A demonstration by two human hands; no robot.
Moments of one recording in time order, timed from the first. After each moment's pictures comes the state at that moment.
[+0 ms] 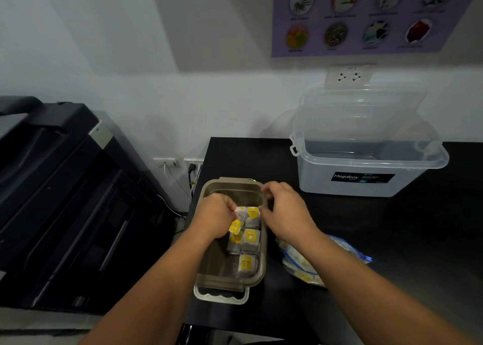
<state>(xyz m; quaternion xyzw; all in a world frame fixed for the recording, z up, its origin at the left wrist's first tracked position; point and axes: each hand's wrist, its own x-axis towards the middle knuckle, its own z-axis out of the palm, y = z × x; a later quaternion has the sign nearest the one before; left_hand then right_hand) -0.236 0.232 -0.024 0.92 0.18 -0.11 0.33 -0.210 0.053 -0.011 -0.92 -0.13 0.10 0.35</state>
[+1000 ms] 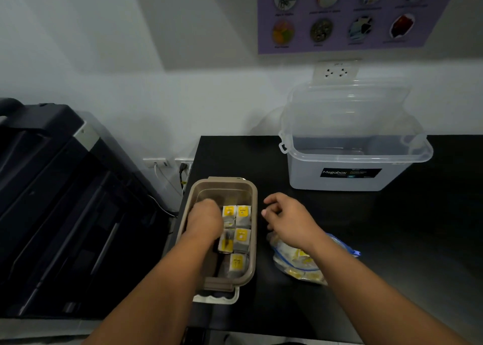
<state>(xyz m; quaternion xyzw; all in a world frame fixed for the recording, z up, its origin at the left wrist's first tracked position) -0.224 0.220 -0.044 0.94 0.25 -0.17 0.12 -0.215 0.019 -0.028 -0.85 -0.04 0.22 0.47</state>
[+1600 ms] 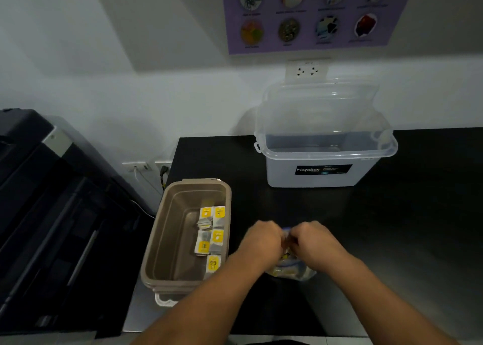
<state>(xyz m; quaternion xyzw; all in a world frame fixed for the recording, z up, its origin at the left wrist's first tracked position) -0.230 0.056 -0.041 0.94 -0.02 -0.32 0.12 -0.226 -0.071 -0.051 -0.95 -0.09 0.28 0.09</state>
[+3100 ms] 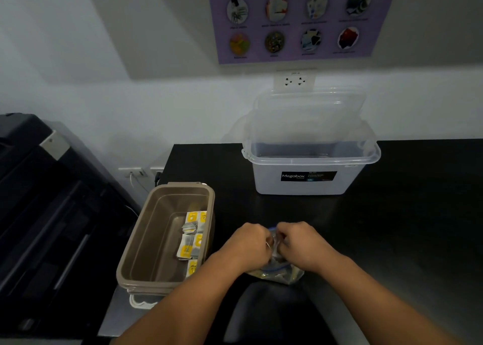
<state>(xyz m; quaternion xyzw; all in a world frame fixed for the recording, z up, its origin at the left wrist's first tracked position) -0.238 0.054 -0.052 0.95 -0.06 -0.21 0.21 -0.212 -0.111 -0.074 -0.93 -0.19 0.21 0.23</state>
